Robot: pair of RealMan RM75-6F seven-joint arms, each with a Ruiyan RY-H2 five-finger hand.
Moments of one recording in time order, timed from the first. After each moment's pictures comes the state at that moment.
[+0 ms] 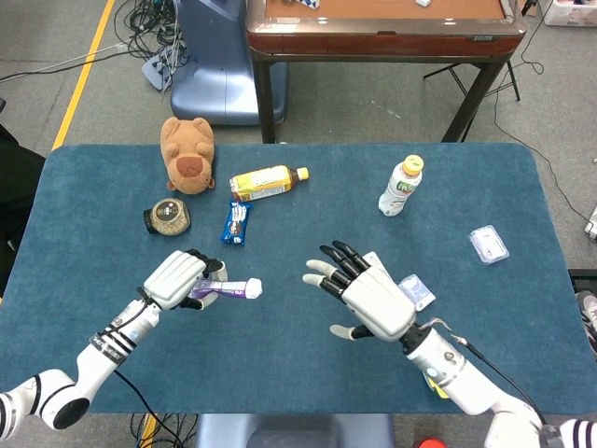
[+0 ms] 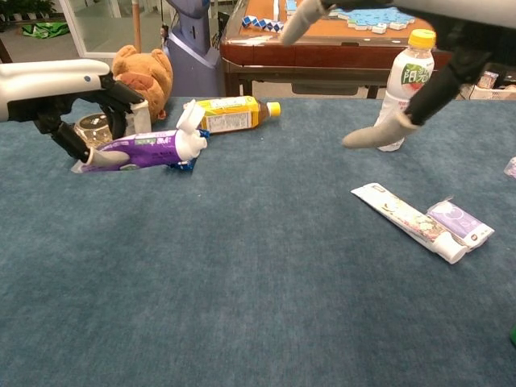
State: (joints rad) left arm -0.72 -1.24 -0.14 -1.70 1.40 0.95 -0.04; right arm 0.56 -1.21 0.22 -2.00 -1.61 1.04 -0.26
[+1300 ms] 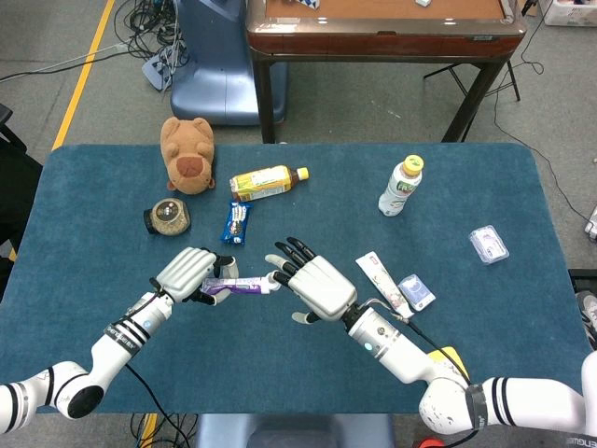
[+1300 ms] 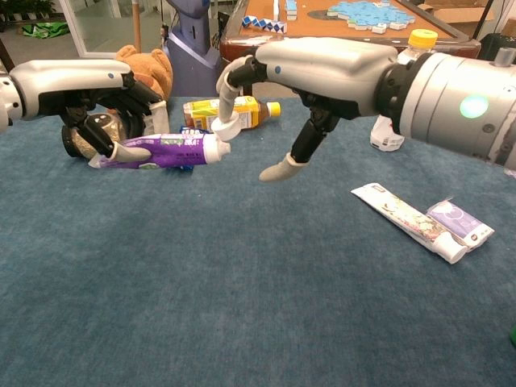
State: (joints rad) left arm -0.77 -1.24 -0.18 -1.72 1.26 0.87 -0.08; right arm 0.80 -1.43 0.23 -1.83 -1.30 0.94 -0.49
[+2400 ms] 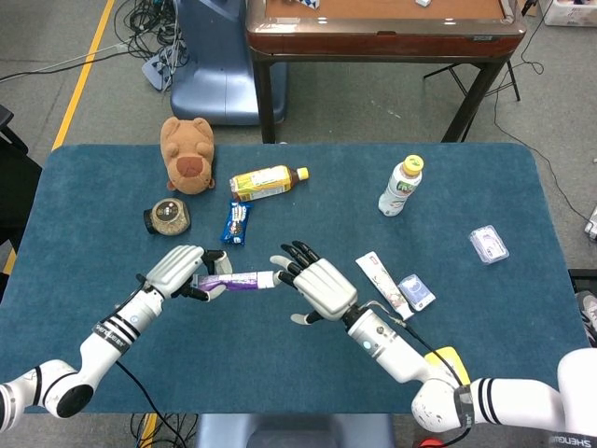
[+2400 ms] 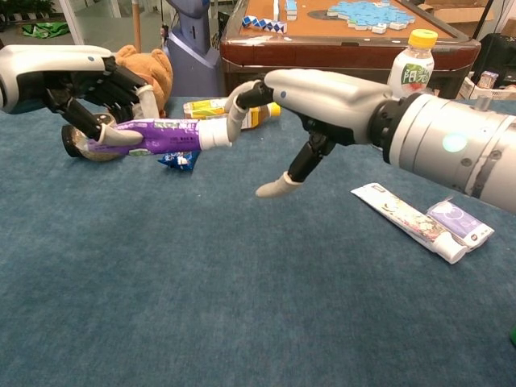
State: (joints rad) left arm -0.74 -1.20 -0.20 -1.72 1.29 0.86 -0.30; right arm 0.79 -1.53 0.18 -1.71 -1.32 1.00 -0.32
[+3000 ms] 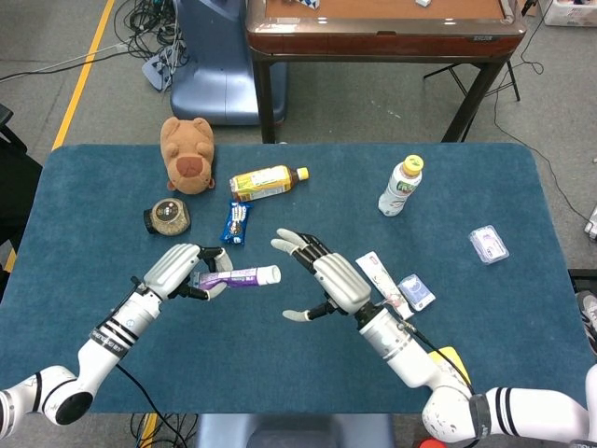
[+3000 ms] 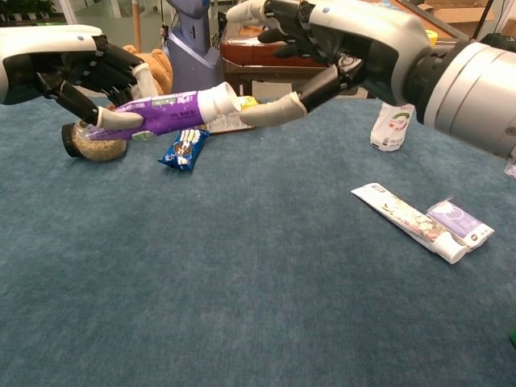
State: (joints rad) left arm -0.71 -1.21 -0.21 -1.75 1.32 0.94 -0.34; right arm 0.73 -1.46 0.25 -1.84 -1.32 1.05 0.17
